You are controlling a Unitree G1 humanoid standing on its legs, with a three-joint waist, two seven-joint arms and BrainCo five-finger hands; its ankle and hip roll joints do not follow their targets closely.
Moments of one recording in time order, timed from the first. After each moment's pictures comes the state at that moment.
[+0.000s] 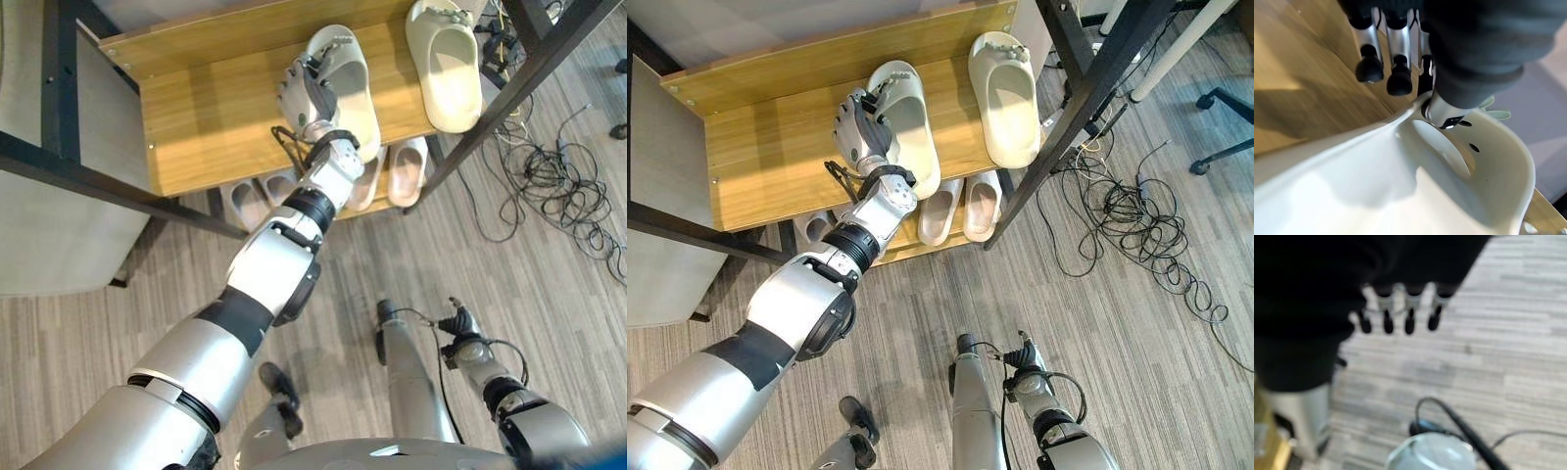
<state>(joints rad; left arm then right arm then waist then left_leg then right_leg) -1.36 -0.03 -0.24 1.26 0.19 0.08 1.03 -0.33 -0.20 0.19 1.18 -0.12 -0.07 -0.32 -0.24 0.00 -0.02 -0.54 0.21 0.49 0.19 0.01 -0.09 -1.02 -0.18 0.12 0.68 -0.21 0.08</state>
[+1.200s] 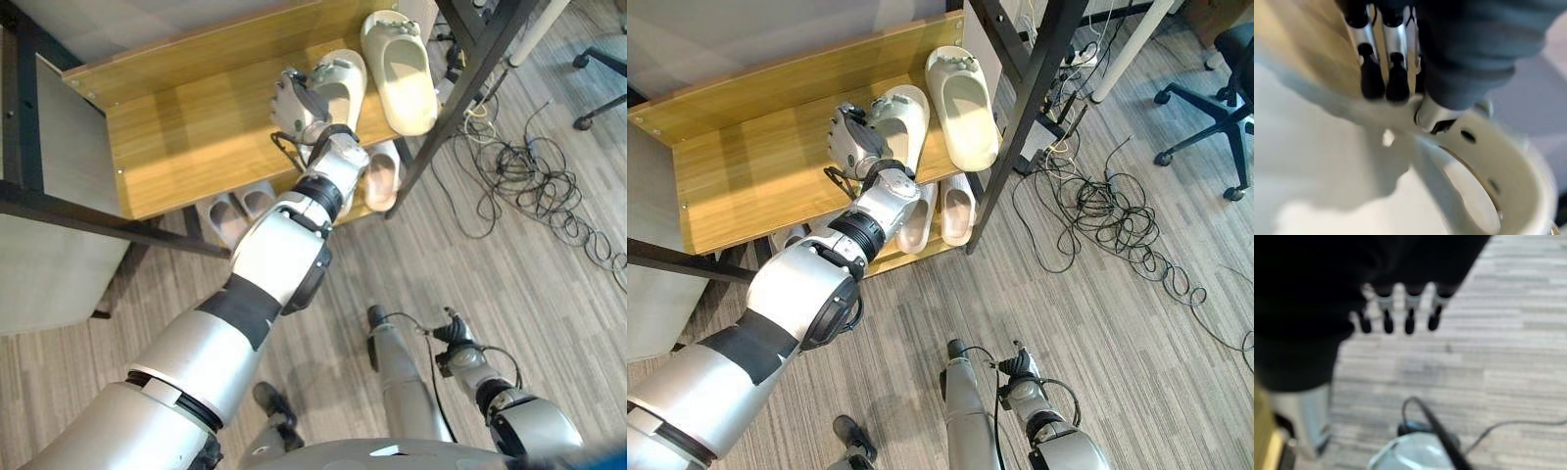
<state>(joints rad) -1.48 -0.03 -0.16 1.45 -0.07 0.09 1.12 -0.37 -0.15 0.19 1.29 -0.12 -0.07 -0.34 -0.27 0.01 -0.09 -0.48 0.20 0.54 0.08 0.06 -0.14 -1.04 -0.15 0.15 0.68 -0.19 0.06</state>
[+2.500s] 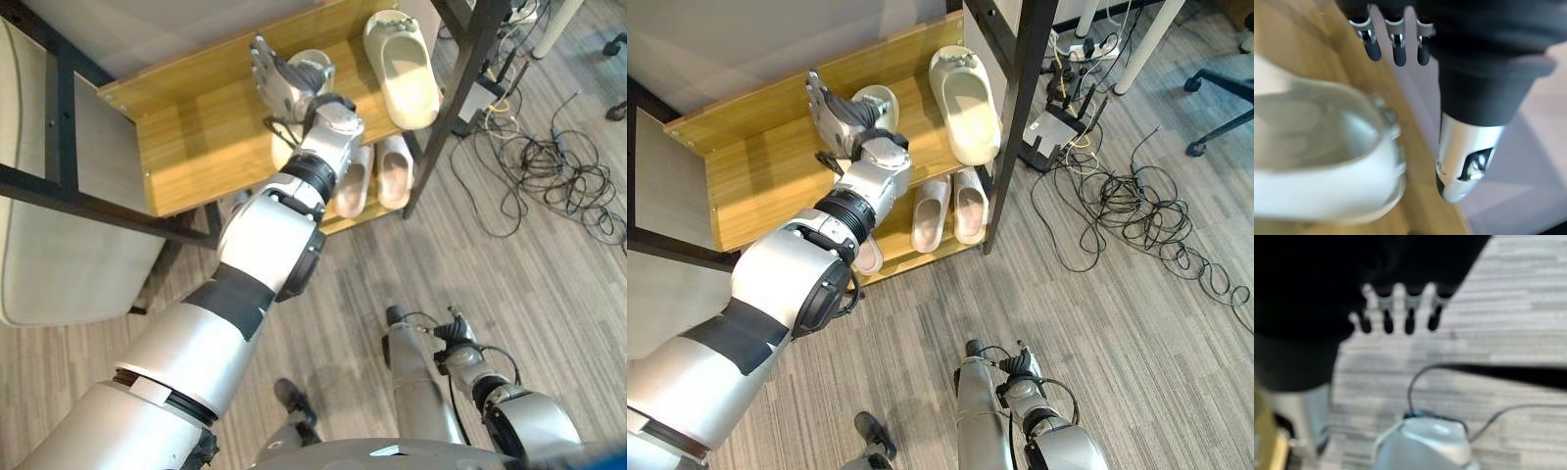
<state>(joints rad) -1.54 0.03 -0.14 1.37 -0.17 -0.02 1.09 -0.39 -0.15 0.16 1.33 -0.12 -0.07 -0.40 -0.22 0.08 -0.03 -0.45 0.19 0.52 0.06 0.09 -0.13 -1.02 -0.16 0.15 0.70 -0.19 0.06</state>
